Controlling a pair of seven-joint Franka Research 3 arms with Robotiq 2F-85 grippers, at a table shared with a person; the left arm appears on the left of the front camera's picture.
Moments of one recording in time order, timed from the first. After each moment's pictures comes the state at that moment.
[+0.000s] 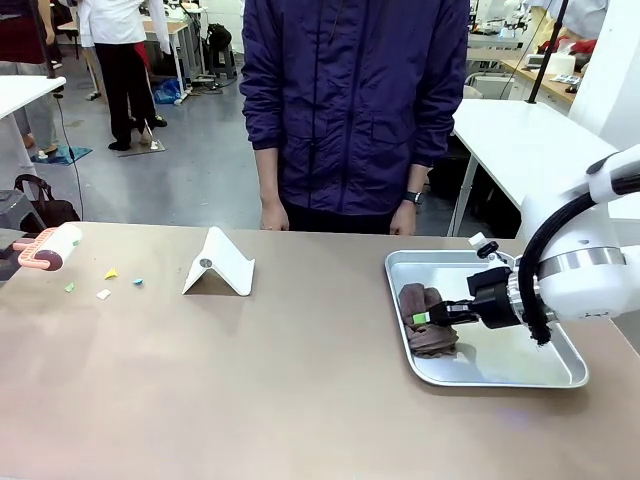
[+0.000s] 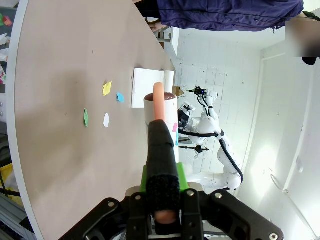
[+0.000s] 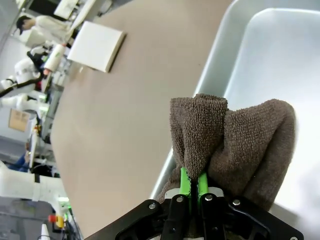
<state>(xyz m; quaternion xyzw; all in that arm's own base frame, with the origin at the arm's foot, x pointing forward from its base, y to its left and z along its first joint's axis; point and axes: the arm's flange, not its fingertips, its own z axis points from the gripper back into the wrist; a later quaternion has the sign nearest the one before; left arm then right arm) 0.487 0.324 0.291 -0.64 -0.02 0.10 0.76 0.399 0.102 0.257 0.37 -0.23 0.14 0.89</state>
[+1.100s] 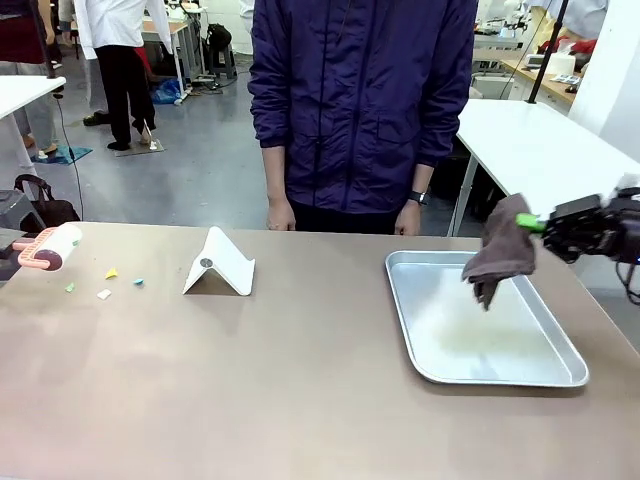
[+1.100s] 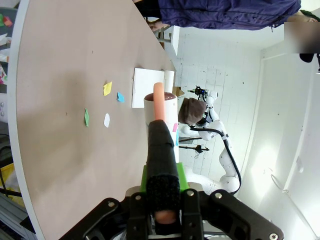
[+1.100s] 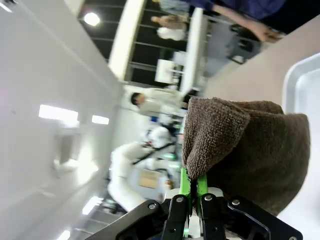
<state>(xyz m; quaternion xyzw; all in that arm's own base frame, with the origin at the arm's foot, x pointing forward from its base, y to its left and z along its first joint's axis) 0.487 0.325 0.292 -0.64 -0.02 0.10 0.76 0.390 -0.059 0.391 0.65 -0.21 -0.05 0.73</state>
